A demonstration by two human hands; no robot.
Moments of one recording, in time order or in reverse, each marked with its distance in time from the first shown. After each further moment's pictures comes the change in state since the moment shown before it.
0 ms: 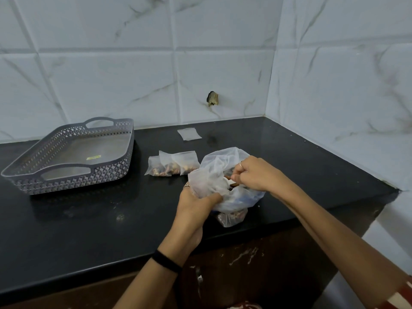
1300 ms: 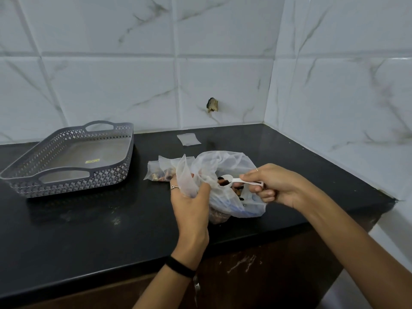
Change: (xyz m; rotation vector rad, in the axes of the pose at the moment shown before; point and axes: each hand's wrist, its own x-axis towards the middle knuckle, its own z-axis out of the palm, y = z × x) left_hand -0.005 0.007 0.018 -0.165 0.324 0.306; right_hand -0.023 0.011 -0.021 0.848 -0.231 0.229
